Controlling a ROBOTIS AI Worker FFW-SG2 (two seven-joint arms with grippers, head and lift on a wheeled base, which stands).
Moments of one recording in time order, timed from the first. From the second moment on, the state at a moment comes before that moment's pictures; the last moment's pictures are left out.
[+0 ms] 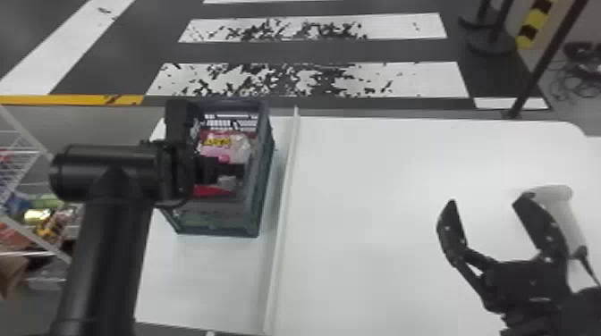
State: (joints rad) left arm -0.26 0.17 0.07 -1.57 -0.09 1.14 -0.48; right arm 0.65 -0.09 0.08 -1.96 -0.05 -0.32 0.01
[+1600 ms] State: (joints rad) left arm -0.16 0.20 0.10 -1.82 -0.23 1.21 -0.42; right arm 0.65 -0.09 0.09 -1.95 -0.04 -0.29 0.01
